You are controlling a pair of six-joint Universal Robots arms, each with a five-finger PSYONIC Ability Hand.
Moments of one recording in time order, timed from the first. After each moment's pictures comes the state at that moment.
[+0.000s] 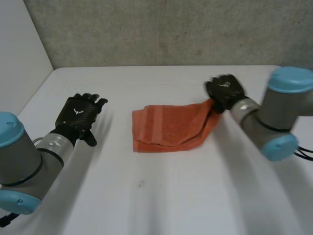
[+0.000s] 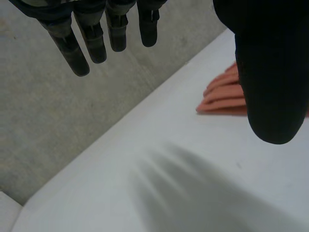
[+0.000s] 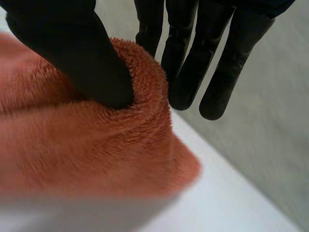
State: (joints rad) left arm 4.45 -1.89 -1.84 3.62 -1.37 3.54; right arm 1.93 -0.87 1.16 -0.16 1.35 2.74; left_hand 0.20 0.20 0.21 0.20 0.05; right_hand 0.93 1.16 1.18 1.19 0.98
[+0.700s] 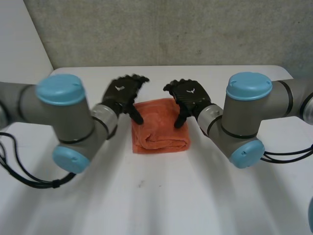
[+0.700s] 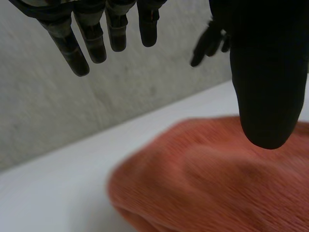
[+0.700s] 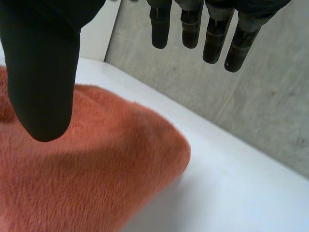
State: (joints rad) left arm 4.19 -2.24 -1.20 3.31 -1.48 3.15; right arm 2.10 -0.79 1.03 -0.08 1.37 3.00; left_hand 0.20 0.20 0.21 0.20 0.05; right_hand 0.20 0.22 0.21 0.23 0.06
